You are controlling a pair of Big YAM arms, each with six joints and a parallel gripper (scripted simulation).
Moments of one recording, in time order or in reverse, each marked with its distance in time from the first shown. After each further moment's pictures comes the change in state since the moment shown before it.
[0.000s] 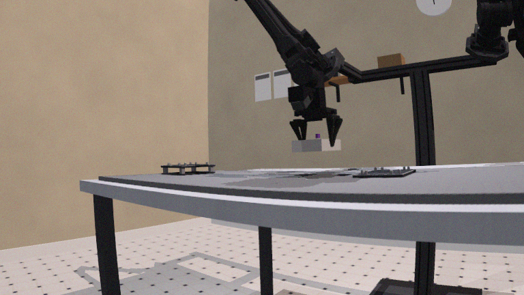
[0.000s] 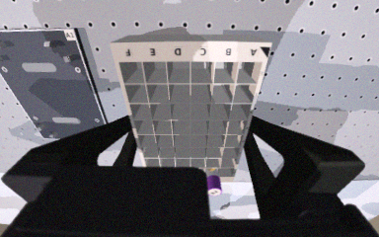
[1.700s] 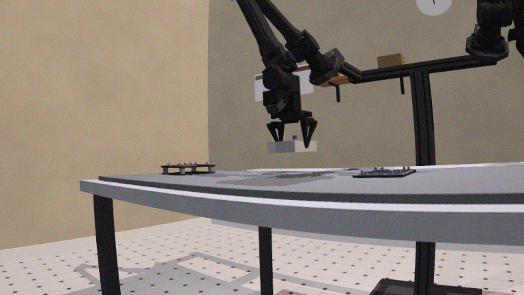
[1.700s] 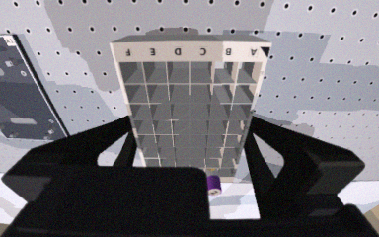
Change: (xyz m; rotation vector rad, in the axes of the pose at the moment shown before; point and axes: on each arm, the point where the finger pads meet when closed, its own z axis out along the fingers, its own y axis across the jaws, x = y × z) left arm 0.000 0.000 0.000 0.000 0.000 0.000; right arm -0.003 -0.075 0.000 -0.001 0.002 0.000
